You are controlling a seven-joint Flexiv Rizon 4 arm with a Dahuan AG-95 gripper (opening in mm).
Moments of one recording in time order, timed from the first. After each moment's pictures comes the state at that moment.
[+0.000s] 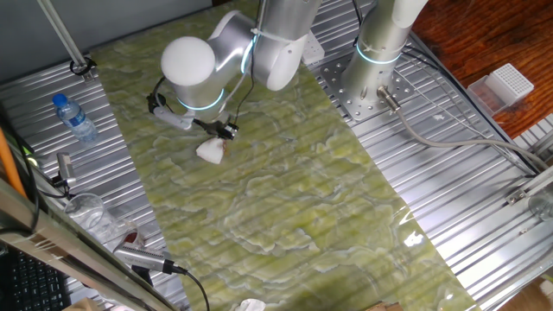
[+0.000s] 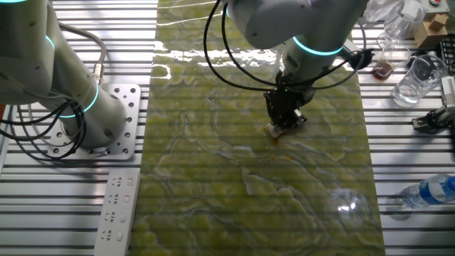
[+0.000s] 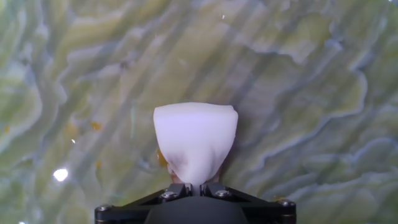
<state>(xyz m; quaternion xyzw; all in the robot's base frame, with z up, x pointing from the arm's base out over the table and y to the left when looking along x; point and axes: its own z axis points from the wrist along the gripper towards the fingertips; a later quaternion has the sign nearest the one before) 0.485 -0.027 0.017 0.31 -0.94 0.06 0.09</state>
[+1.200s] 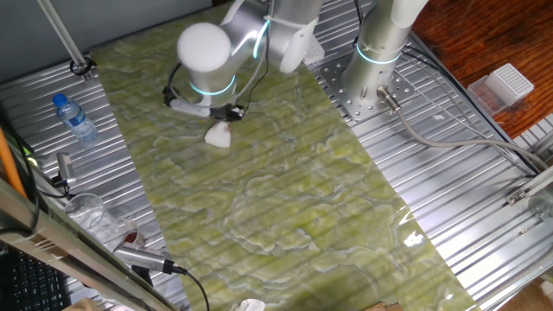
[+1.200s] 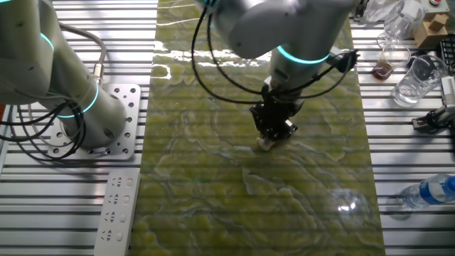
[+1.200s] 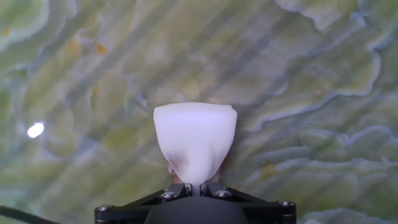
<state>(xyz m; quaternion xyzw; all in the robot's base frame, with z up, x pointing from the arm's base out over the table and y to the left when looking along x) 0.456 -0.068 0.022 0.42 -0.90 0.09 0.09</state>
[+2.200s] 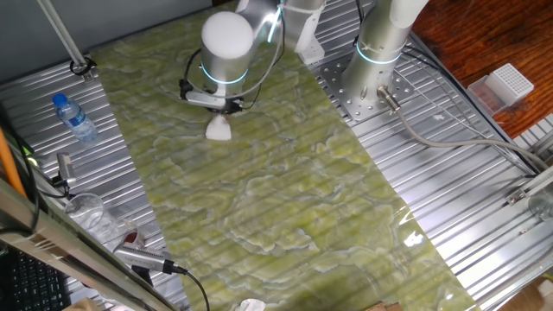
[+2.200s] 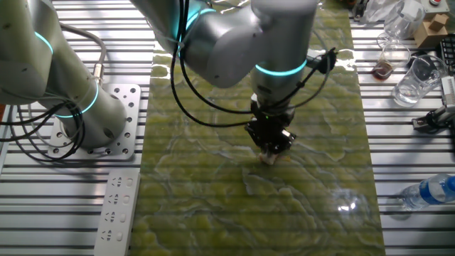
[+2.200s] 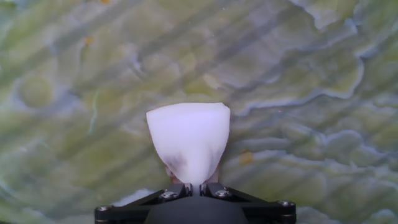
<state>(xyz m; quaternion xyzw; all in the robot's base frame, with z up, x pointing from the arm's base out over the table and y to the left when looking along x) 0.465 -0.103 0.023 0.49 -0.86 0.13 0.05</state>
